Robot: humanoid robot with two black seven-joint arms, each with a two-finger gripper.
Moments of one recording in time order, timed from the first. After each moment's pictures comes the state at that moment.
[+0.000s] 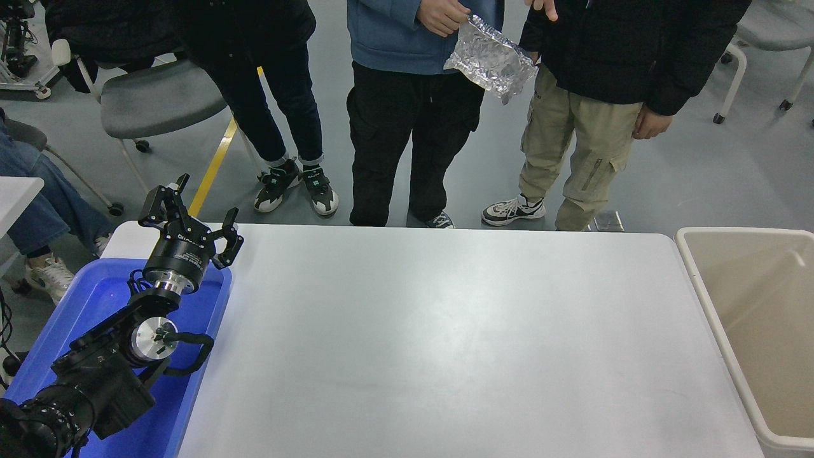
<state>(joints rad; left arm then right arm) -0.62 0.29 -0.79 -0.43 0.08 -0.50 -0.60 0.61 -0.47 0.01 -0.04 -0.10 -0.07 0.22</state>
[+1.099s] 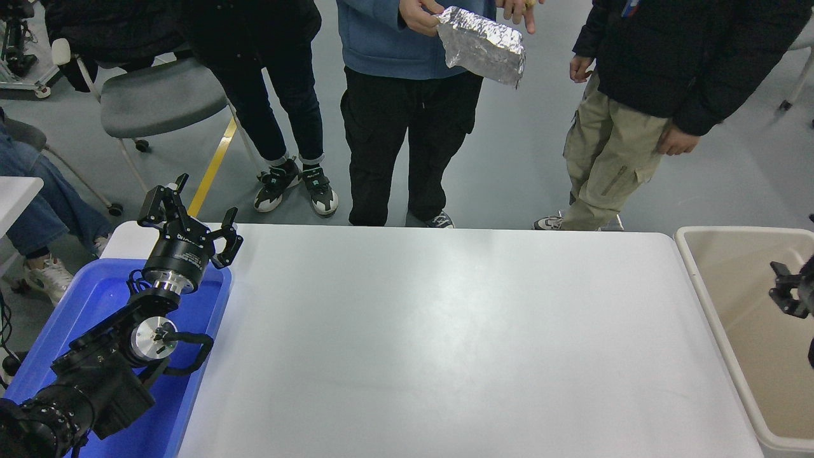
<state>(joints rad) -0.62 0.29 -0.79 -0.43 0.08 -0.50 -0.60 0.53 -0.63 0.78 0.64 -0.10 0.05 0.33</state>
